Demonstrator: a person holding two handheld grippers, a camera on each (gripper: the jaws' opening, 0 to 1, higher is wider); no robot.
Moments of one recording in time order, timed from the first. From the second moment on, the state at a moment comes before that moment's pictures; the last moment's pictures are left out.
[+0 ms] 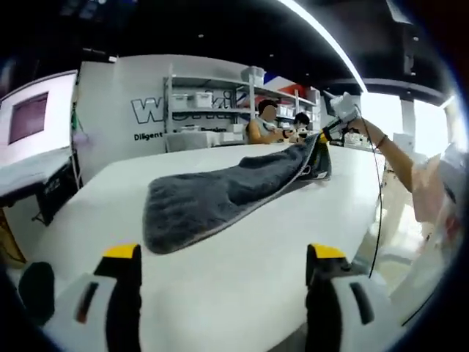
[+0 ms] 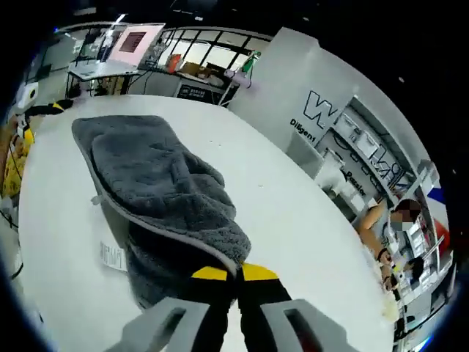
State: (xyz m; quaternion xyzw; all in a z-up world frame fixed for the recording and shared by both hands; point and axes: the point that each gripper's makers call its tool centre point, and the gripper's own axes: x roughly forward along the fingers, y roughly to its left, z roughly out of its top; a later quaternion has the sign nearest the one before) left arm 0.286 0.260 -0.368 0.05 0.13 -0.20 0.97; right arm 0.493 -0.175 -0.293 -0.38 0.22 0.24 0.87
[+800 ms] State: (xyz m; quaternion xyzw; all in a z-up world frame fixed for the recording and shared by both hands) left arm 0.276 0.272 -0.367 0.05 0.14 -0.18 0.97; right arm 0.477 0.048 -0.164 -0.47 -0.06 0.36 0.80
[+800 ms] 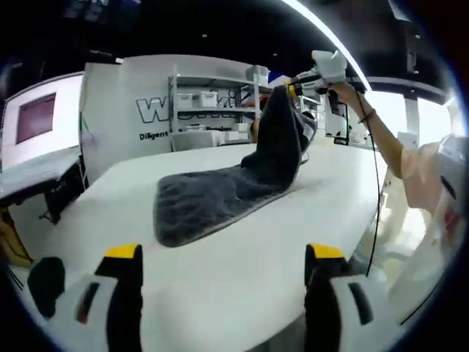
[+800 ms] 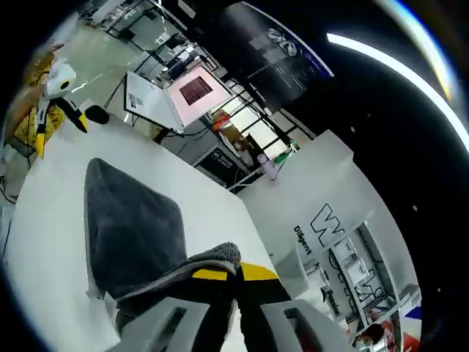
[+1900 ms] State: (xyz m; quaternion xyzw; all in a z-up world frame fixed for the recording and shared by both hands) left arm 0.263 0.272 -0.363 0.05 0.13 -0.18 0.97; right arm 0.417 0.289 -0.350 -0.38 0.02 0.60 0.71
